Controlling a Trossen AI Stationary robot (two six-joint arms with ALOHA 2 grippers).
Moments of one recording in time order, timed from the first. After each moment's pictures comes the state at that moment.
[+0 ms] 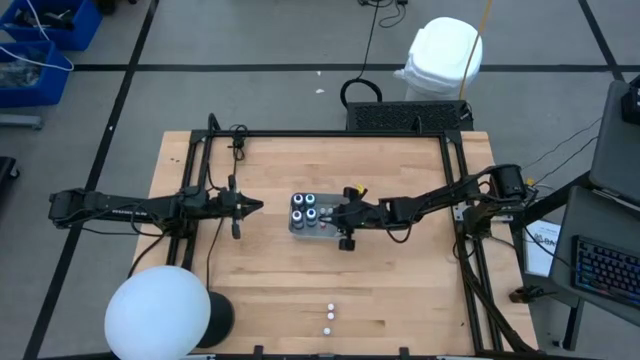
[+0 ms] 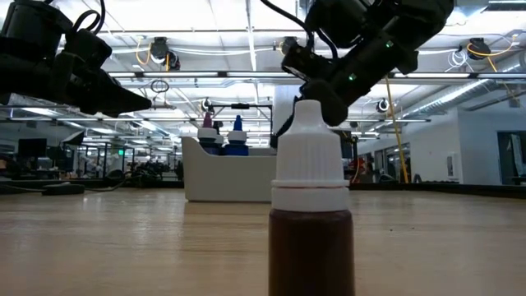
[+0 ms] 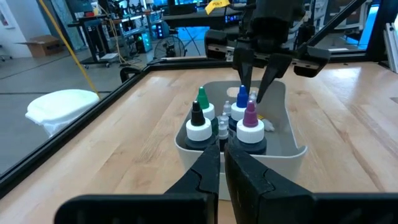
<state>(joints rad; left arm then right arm) 0.10 0.56 0.01 0.41 -0.05 0.08 0.06 1.71 0.87 0.19 0.23 -0.05</state>
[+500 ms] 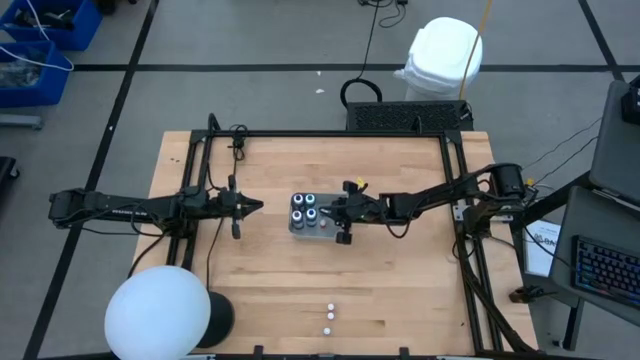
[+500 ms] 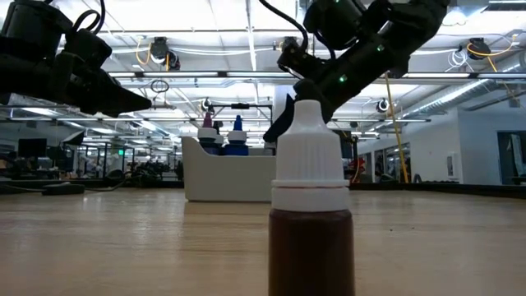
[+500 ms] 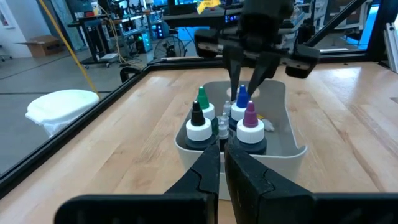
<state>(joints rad) 0.10 0.56 0.01 0.41 -0.05 0.08 0.02 1.72 0.87 0.25 0.23 -0.06</state>
